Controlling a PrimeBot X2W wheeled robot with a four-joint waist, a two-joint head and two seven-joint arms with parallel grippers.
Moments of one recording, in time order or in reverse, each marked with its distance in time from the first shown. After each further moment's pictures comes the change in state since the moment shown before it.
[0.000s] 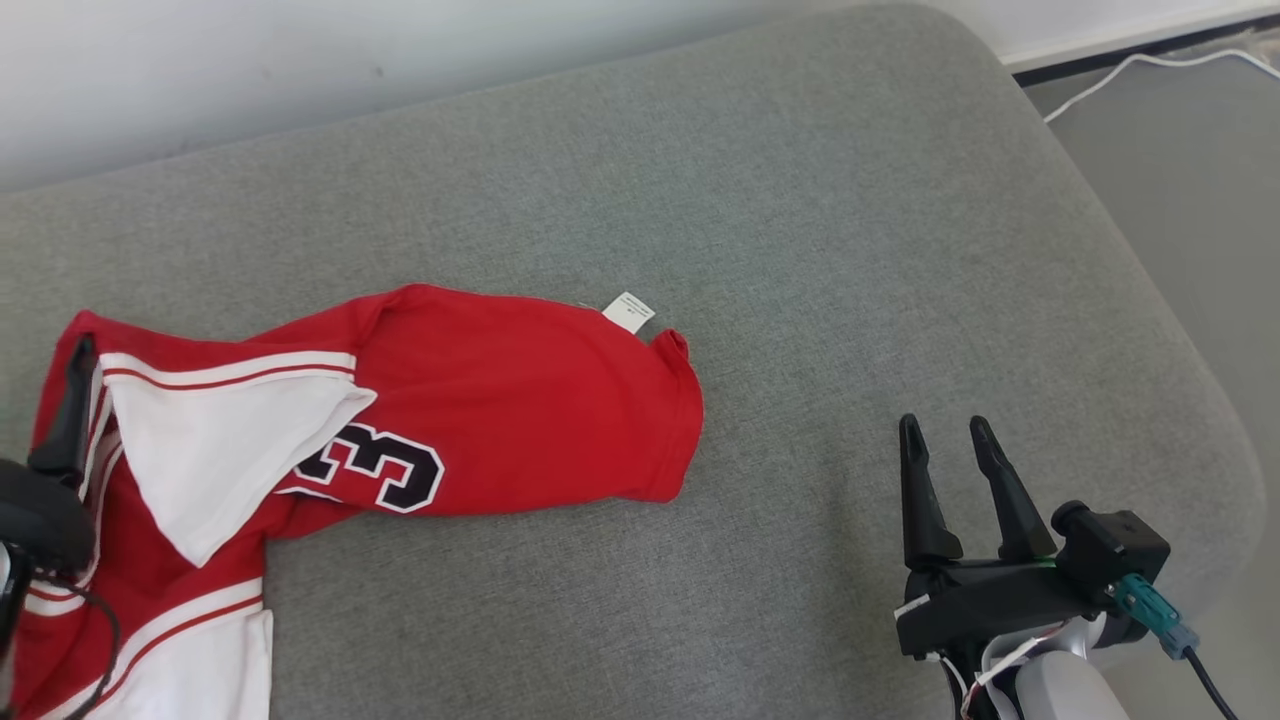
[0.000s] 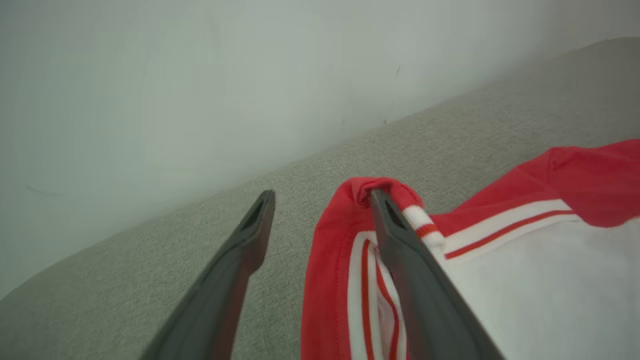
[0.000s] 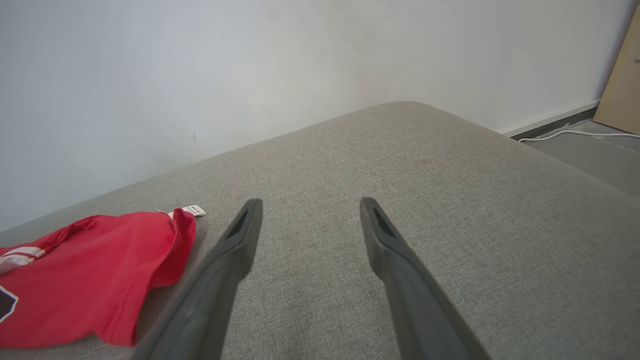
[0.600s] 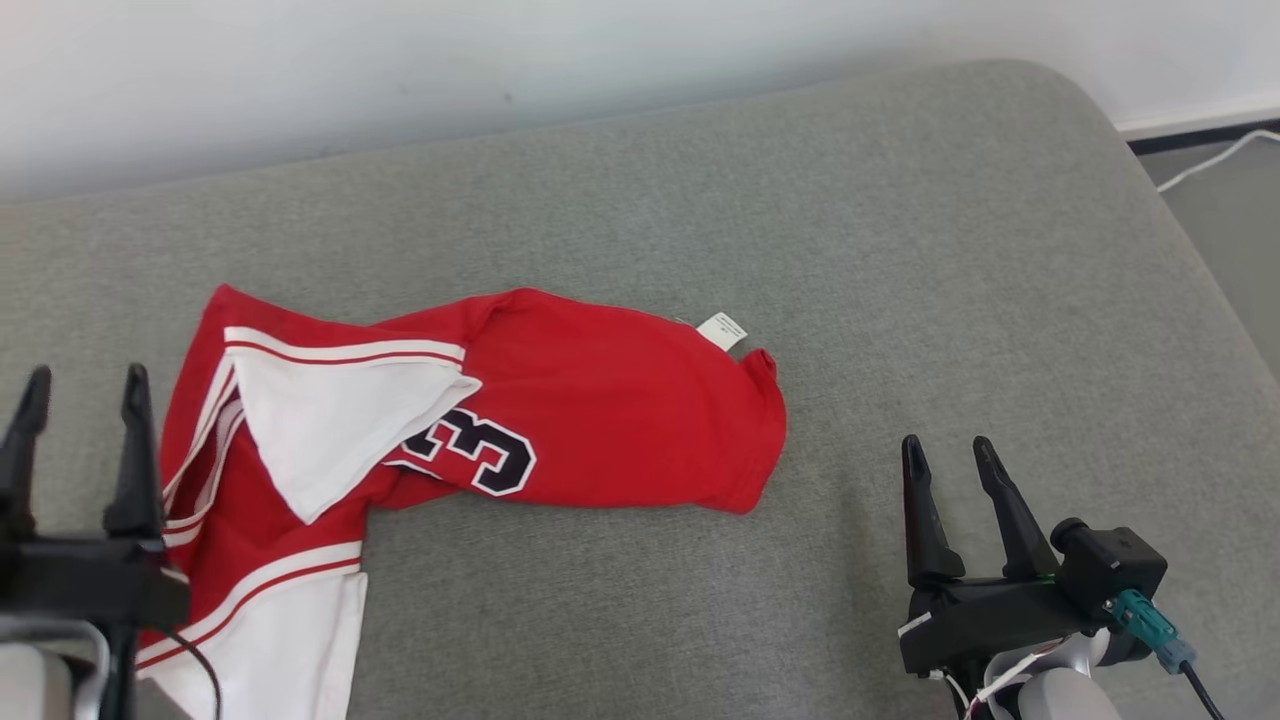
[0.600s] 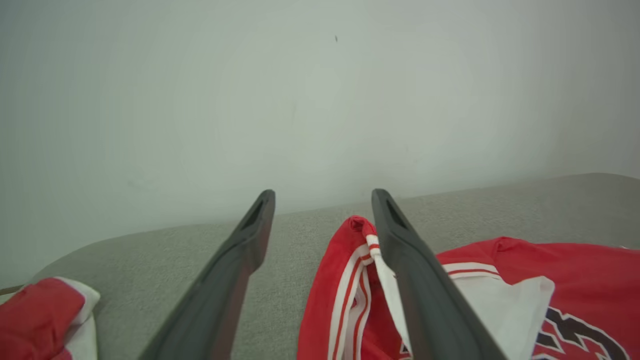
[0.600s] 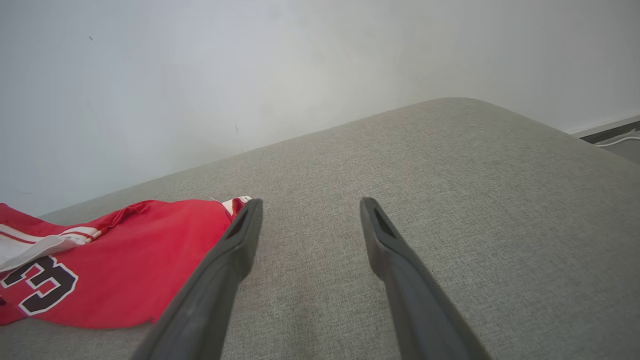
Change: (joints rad) left arm 0.326 -0.173 0.226 -0.486 -0.047 0.095 0.000; right arm 0.026 0.000 -0.012 0.010 -0.027 0.000 0.000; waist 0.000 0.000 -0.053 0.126
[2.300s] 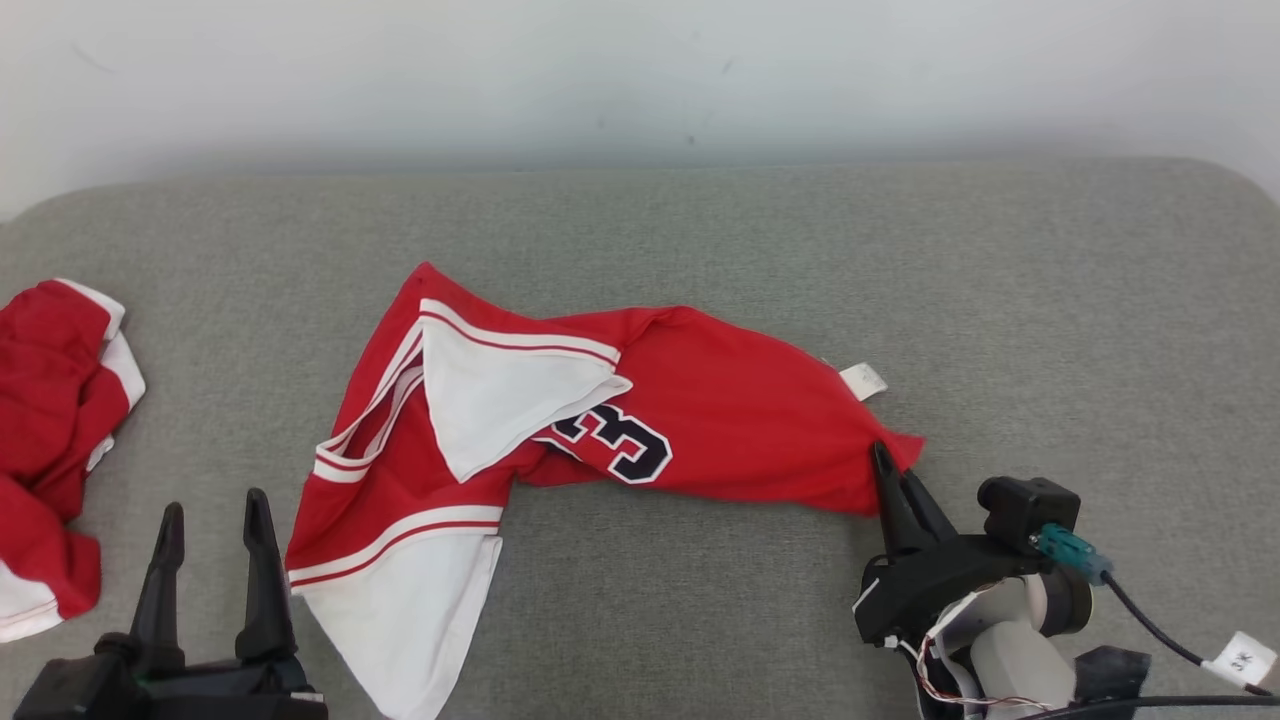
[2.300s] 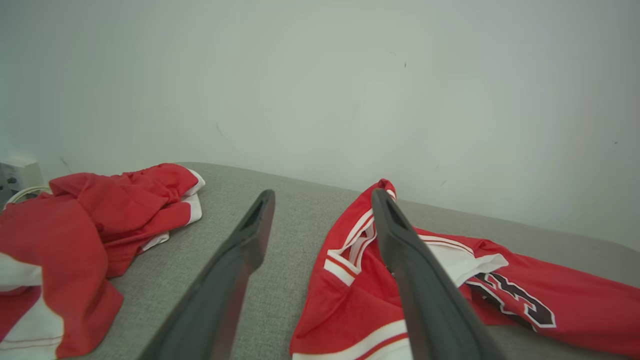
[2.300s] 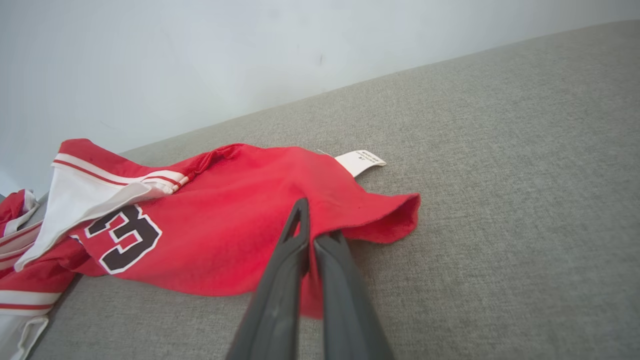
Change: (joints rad) left arm 0.277 -0.296 0.076 -0.232 0.029 0.018 -0.001; right arm -0.182 -0.002 0.059 0.323 0.071 0.000 0.064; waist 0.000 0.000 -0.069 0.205
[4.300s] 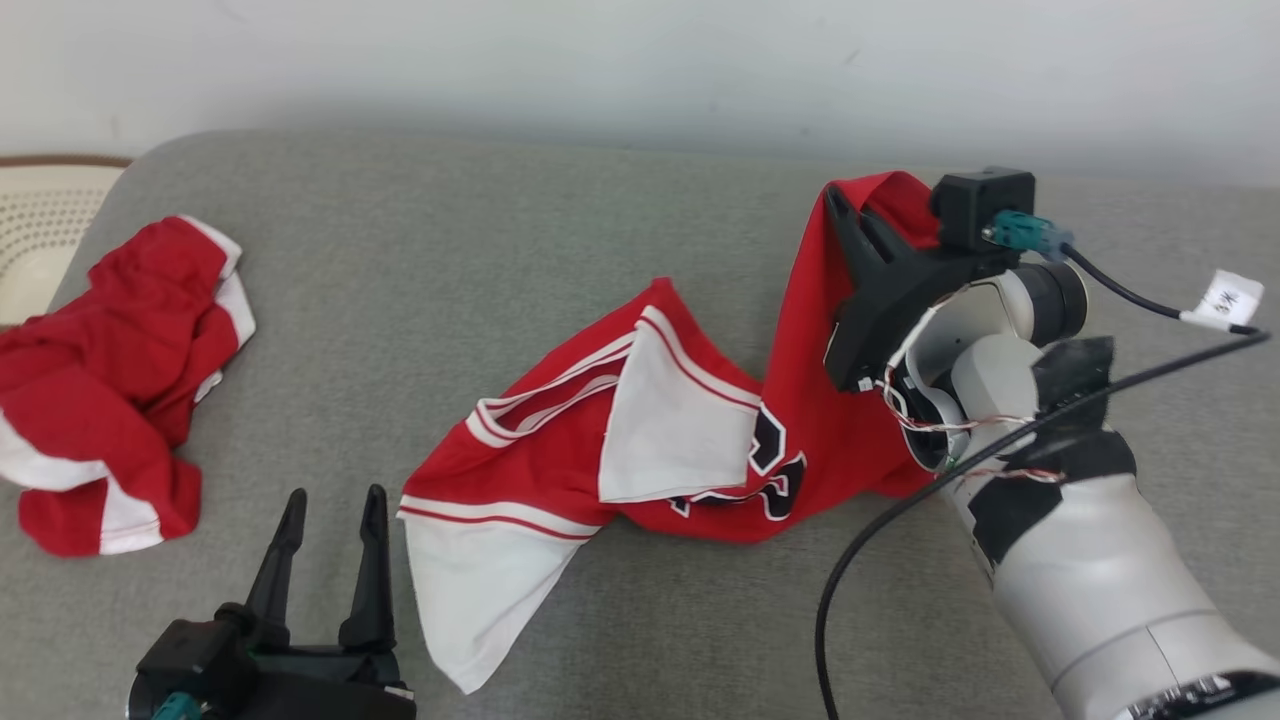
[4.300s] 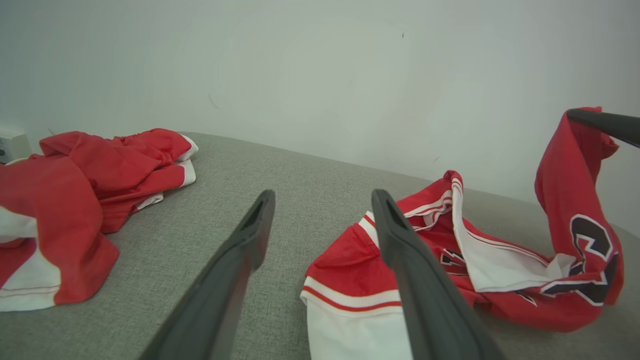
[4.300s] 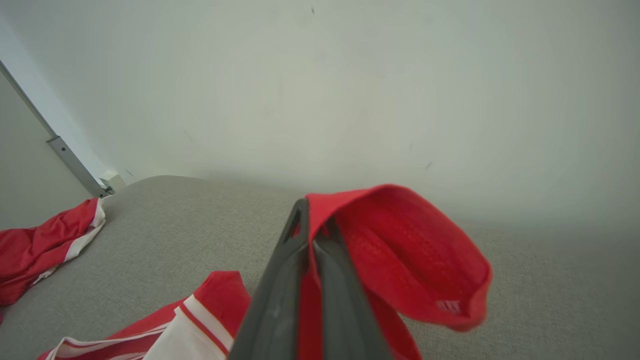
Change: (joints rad) left arm -0.043 0.000 -0.147 0.084 -0.022 -0.011 0.000; right arm -0.521 -0.066 0.182 0.220 0.031 0.000 0.148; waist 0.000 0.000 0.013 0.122
